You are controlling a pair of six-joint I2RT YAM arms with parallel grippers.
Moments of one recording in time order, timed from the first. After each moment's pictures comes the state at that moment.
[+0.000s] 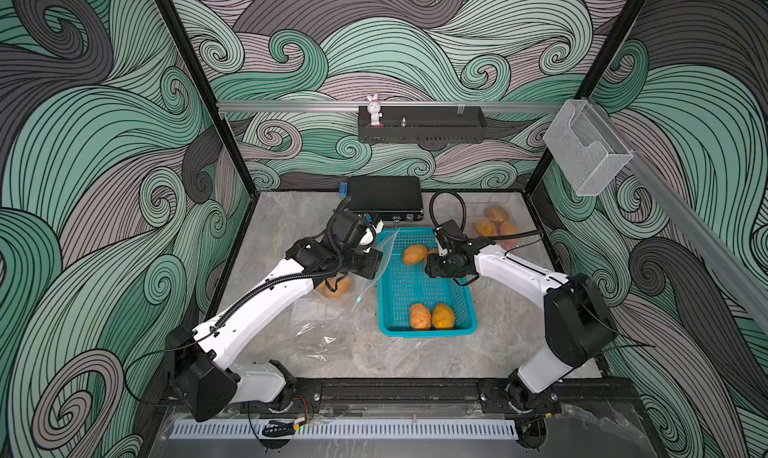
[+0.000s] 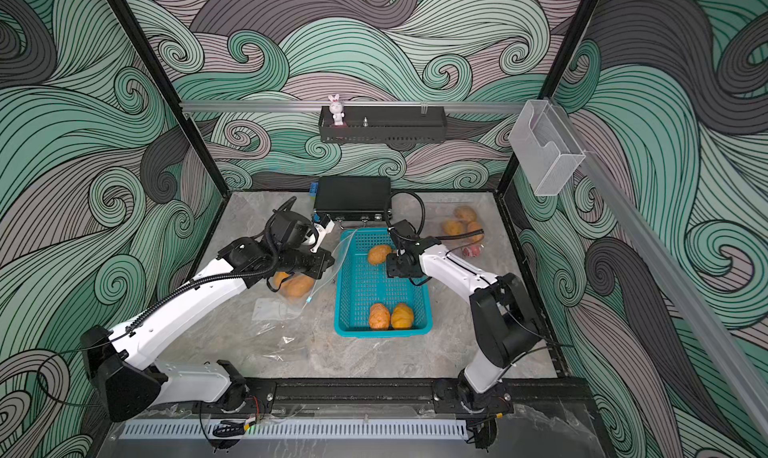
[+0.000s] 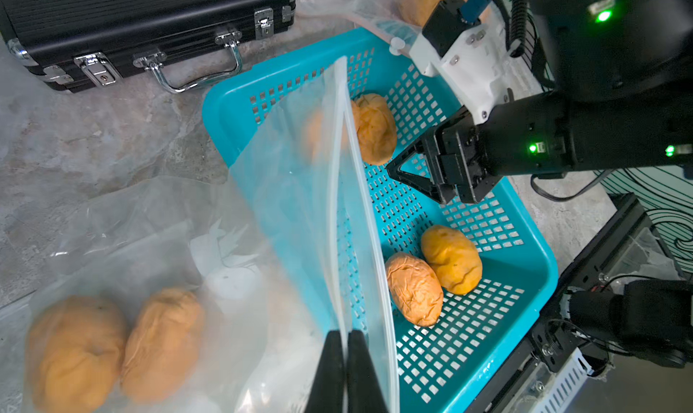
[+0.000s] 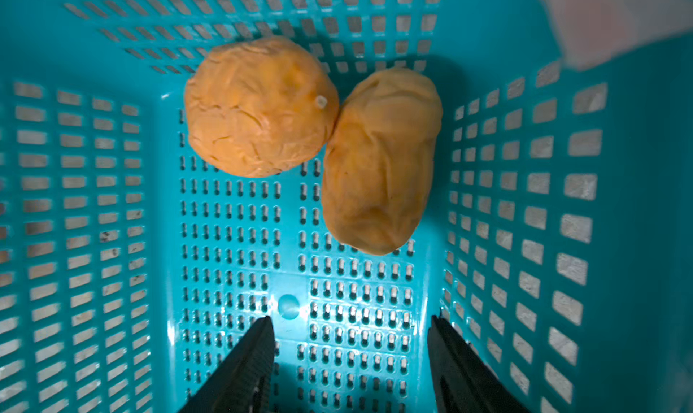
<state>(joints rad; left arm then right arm) -0.67 1.32 1.27 -0.79 0.12 -0.24 0.52 1.65 1.13 -0.64 0.07 0.42</state>
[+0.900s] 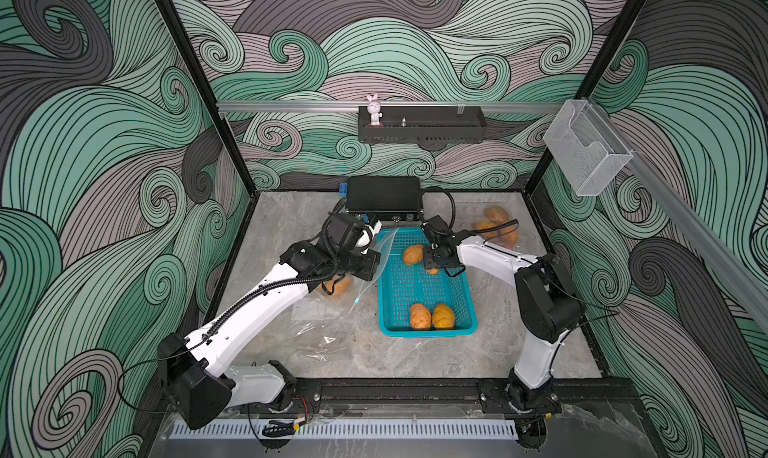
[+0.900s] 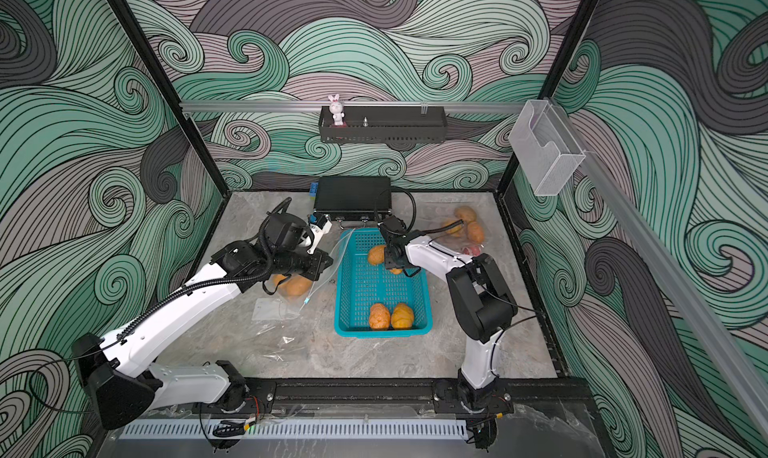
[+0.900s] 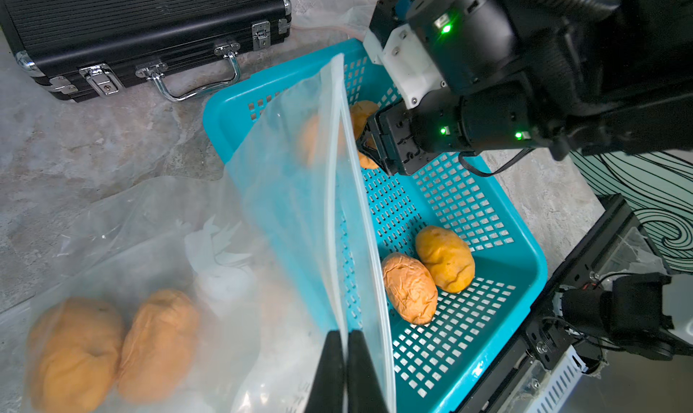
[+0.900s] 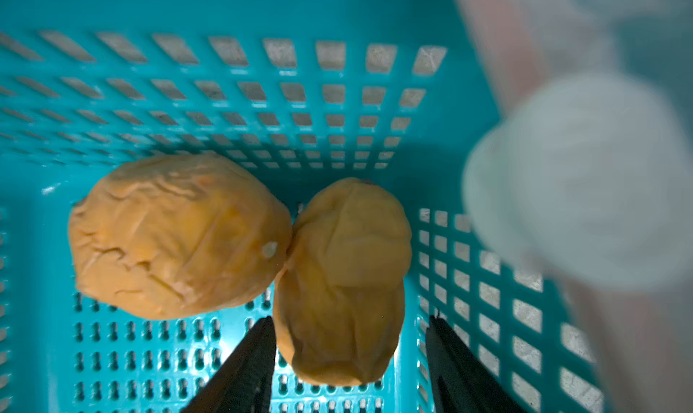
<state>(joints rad) -0.67 1.28 1.25 -0.78 0.13 -0.24 0.53 1.86 1.27 -0.60 0.25 0.39</state>
